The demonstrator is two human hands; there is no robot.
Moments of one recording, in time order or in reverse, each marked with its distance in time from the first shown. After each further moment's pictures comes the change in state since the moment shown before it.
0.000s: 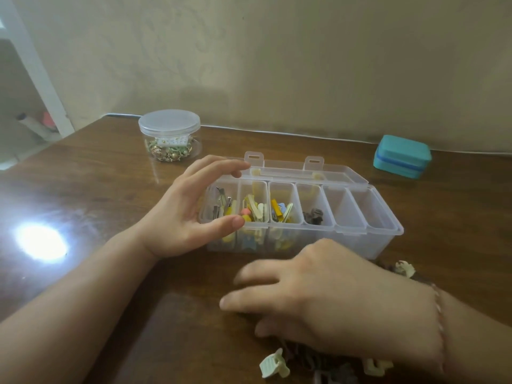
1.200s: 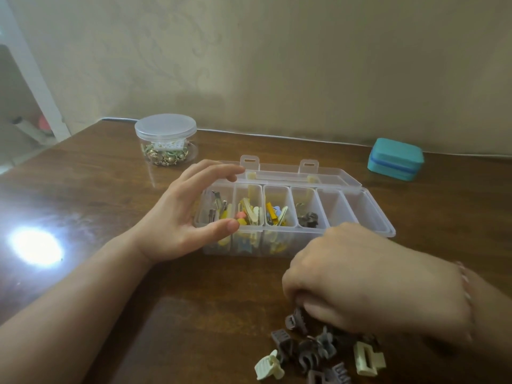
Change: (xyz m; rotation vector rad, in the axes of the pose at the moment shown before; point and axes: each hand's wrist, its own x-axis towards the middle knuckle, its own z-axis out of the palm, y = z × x) left_hand -0.001 0.002 -0.001 -0.015 -0.014 -0.028; right_hand -0.015 0.012 -0.015 -0.088 -0.051 0.101
